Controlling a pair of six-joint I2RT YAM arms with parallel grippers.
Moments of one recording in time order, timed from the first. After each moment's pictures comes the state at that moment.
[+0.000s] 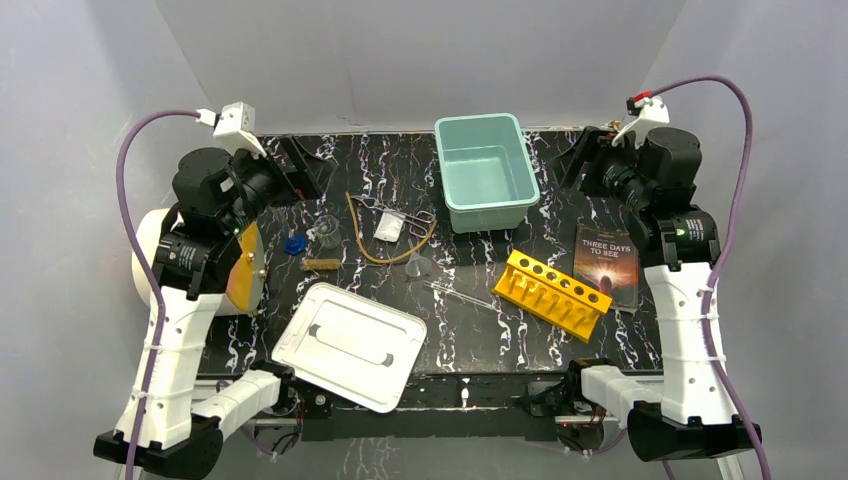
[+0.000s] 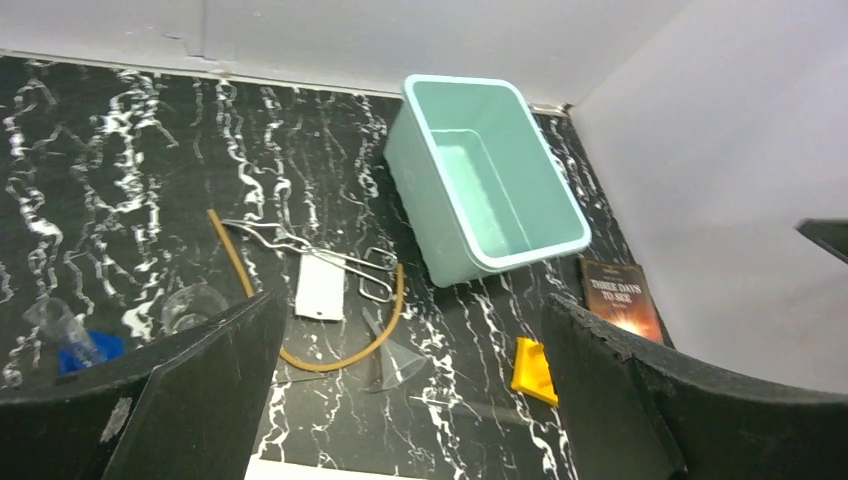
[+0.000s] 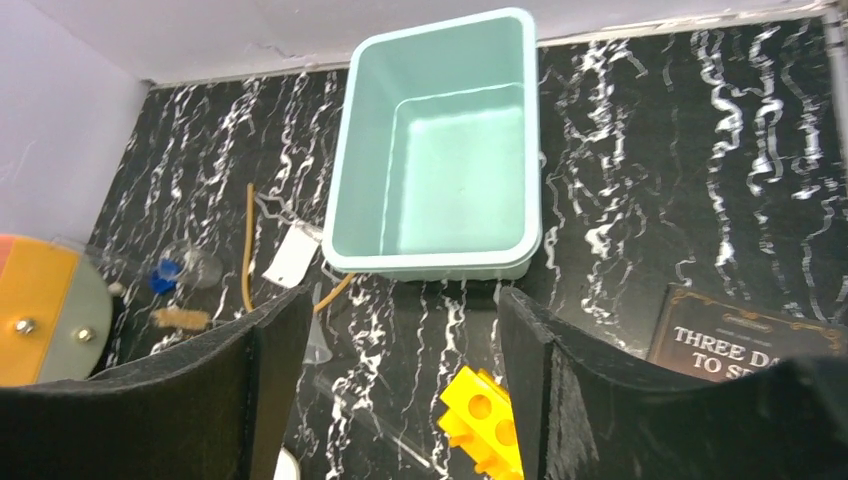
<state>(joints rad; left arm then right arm) -0.24 1.00 1.46 -0.67 0.12 -0.41 0.10 1.05 1.47 -0.72 -0.20 0.28</state>
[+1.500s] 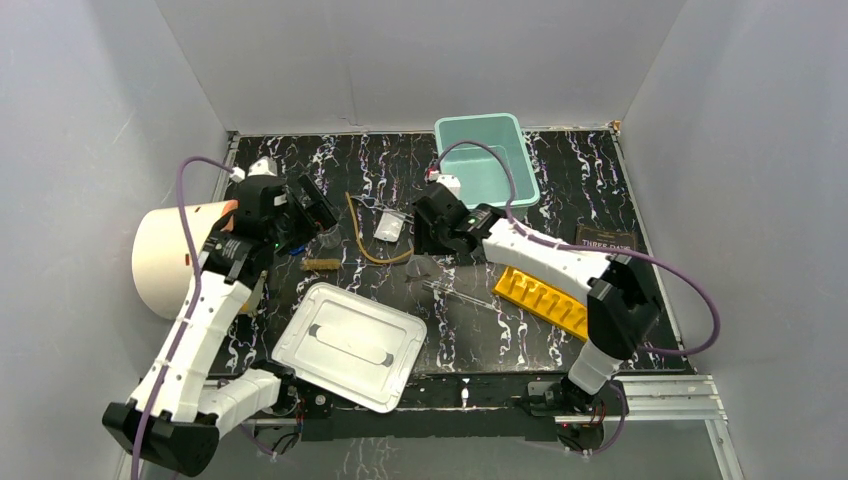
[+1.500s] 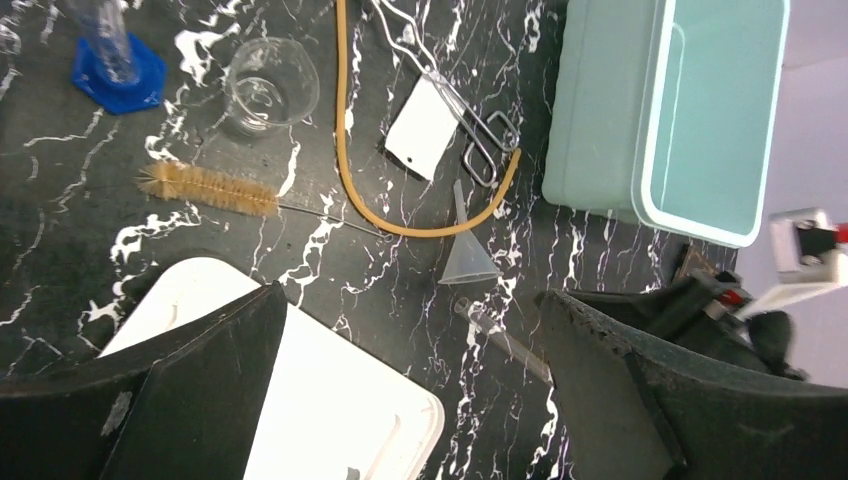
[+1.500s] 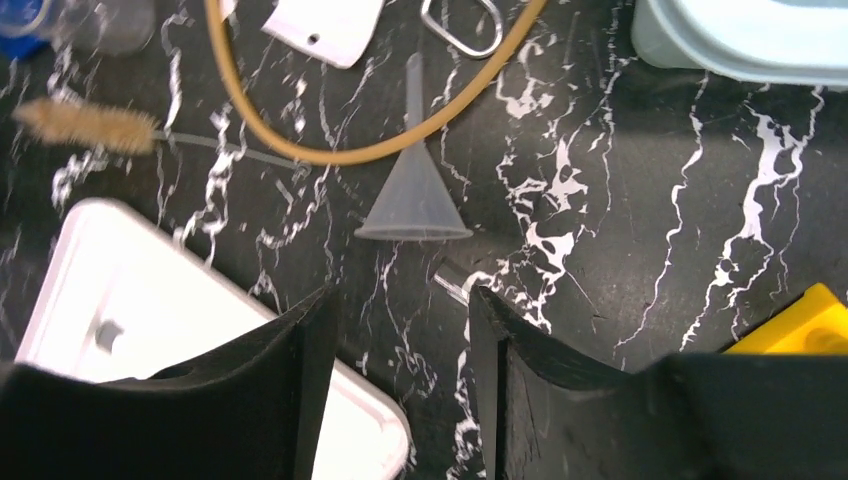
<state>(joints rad) -0.30 1.04 1.16 -0.78 -0.08 -0.73 0.88 1.62 1.33 -0.57 0.19 0.64</state>
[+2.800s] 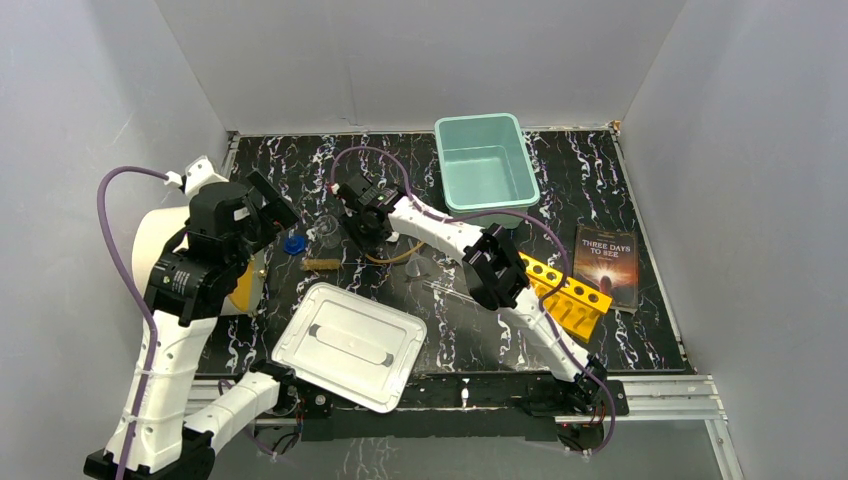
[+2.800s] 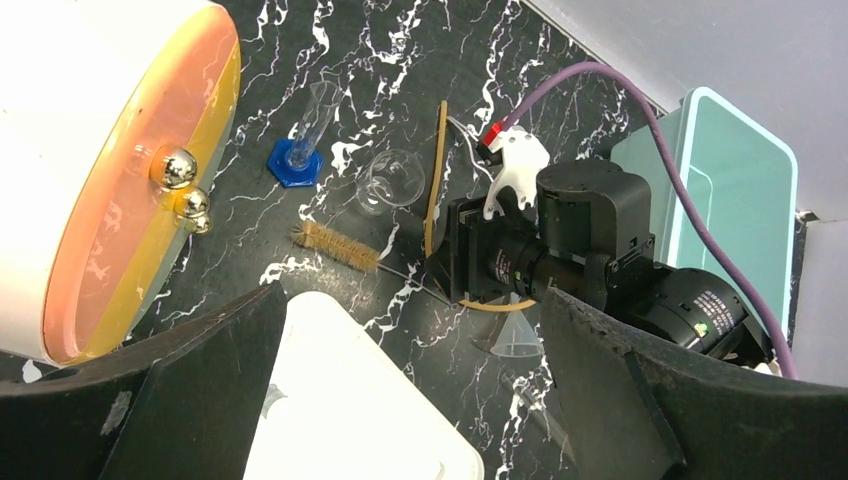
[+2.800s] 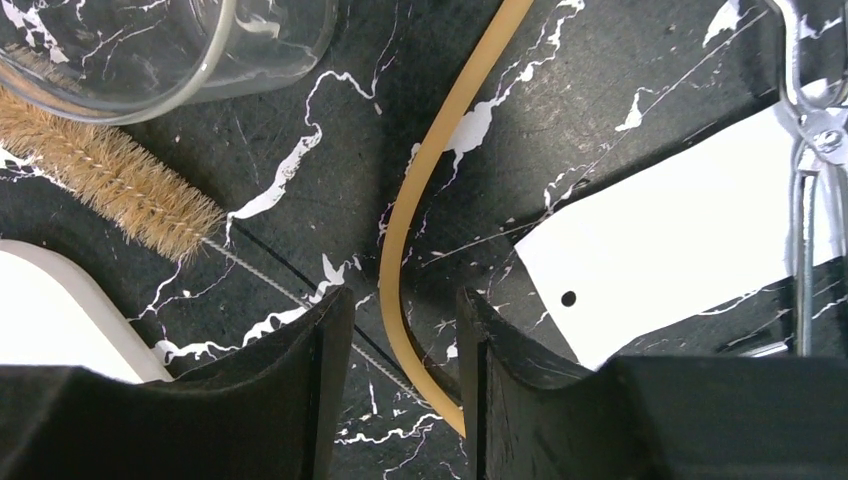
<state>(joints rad) -0.30 0.90 1.39 -1.03 -0.43 -0.70 0.94 2.53 2.34 -0.86 -0.03 0.19</state>
